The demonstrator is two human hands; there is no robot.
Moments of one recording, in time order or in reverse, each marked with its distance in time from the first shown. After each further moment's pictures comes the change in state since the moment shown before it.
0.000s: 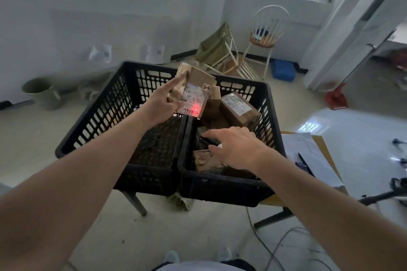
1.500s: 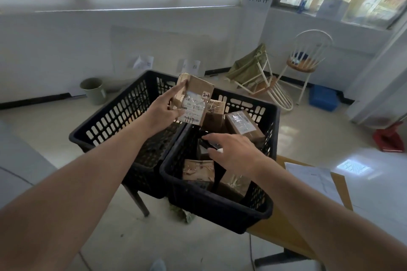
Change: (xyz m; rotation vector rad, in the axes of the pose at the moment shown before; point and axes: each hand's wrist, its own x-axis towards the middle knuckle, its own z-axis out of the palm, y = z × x) left_hand -0.019 0.048 0.051 0.000 0.238 -0.103; right_hand -0.006 0.076 -0.033 0.095 0.022 -0.251
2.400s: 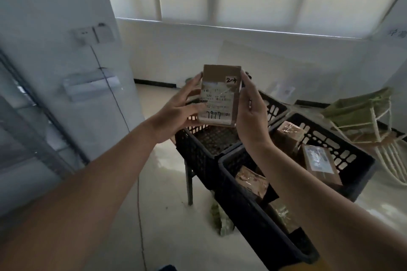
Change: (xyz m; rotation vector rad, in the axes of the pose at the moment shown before) left_hand -0.181 0.055 -0.048 -0.332 0.363 -0.013; right_hand 0.044 -0.118 0.009 1.014 0.398 -0.592
